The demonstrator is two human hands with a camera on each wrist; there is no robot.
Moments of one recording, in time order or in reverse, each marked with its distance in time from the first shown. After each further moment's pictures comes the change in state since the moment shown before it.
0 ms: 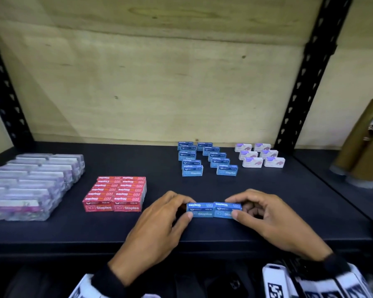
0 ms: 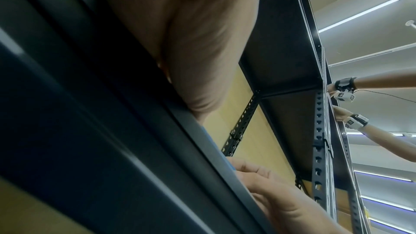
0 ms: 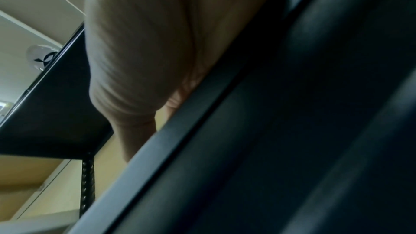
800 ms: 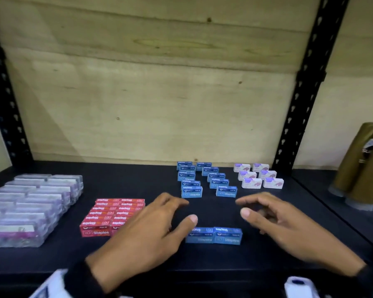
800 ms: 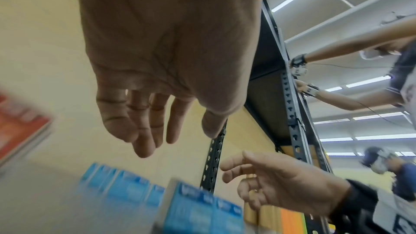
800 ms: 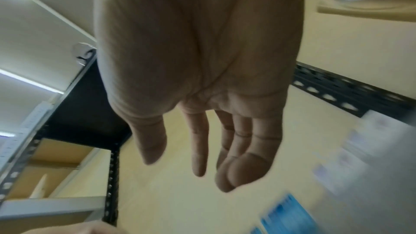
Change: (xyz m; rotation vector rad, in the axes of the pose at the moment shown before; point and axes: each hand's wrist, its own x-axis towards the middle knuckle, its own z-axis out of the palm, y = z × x) left_hand 0.018 0.023 -0.054 0.116 -0.165 -0.094; right_hand 0.007 -0.042 -0.033 -0.204 -0.003 0.065
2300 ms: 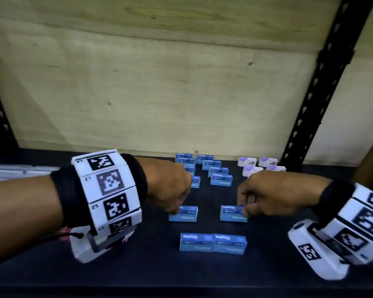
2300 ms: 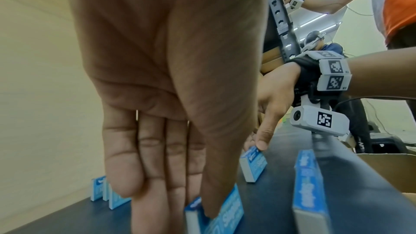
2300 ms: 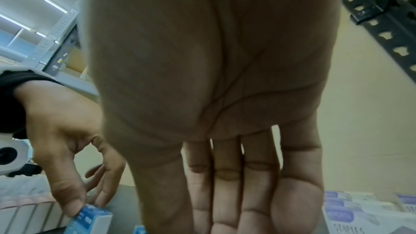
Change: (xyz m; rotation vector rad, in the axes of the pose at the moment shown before) left_hand 0.115 0.012 -0.032 0.590 -0.568 0.102; right_hand 0.099 -0.010 -0.027 -0.703 -0.572 0.126
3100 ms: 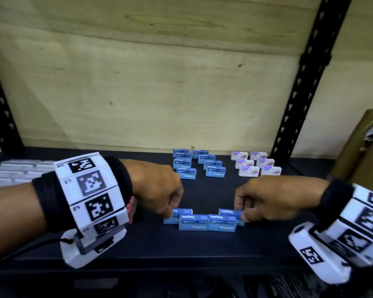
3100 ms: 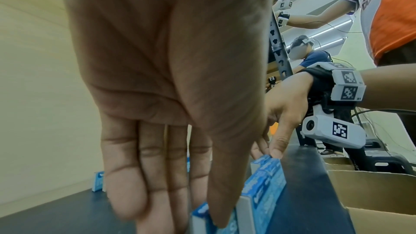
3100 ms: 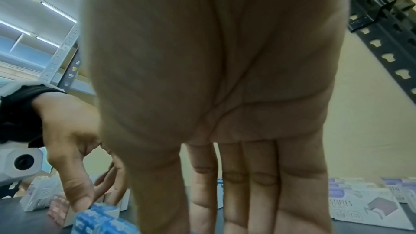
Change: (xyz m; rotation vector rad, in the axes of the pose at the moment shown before) left_hand -0.041 0.009 0.014 -0.138 -0.023 0.014; right_hand -0.039 -0.019 0.016 0.061 -0.066 0.008
